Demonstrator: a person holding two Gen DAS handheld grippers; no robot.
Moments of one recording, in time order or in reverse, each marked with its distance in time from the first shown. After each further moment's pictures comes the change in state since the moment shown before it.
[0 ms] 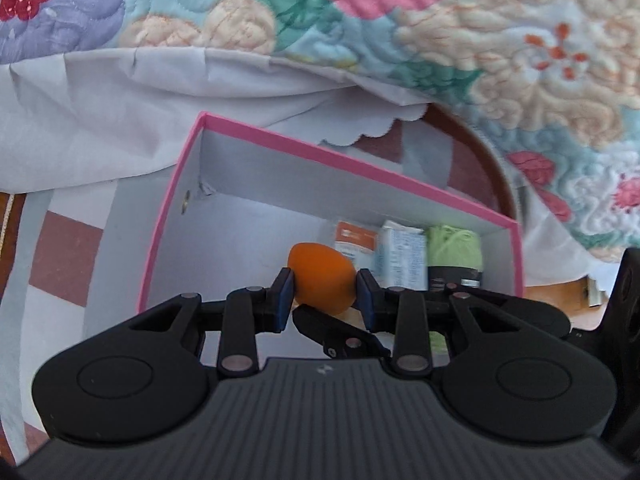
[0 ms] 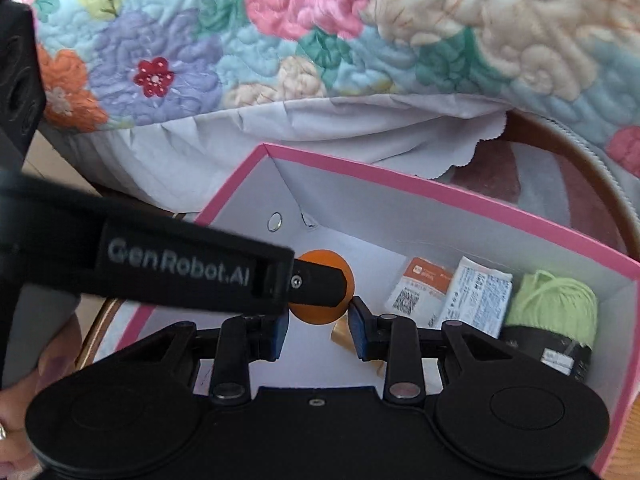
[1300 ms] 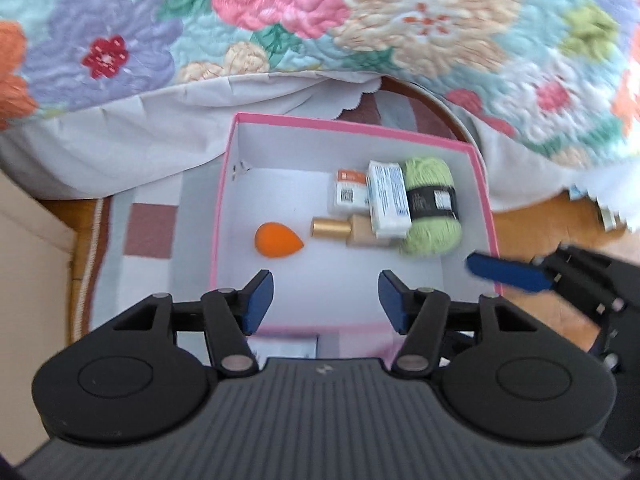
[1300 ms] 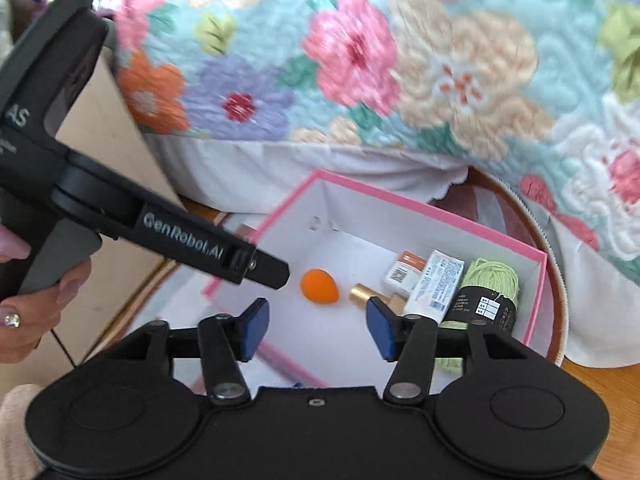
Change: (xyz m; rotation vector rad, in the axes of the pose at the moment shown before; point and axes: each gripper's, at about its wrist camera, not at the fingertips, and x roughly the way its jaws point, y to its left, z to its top) left arm -0.126 -0.046 -0.067 0.206 0.005 0.135; right arm -0.163 0.069 -0.060 -0.119 -0.145 -0.058
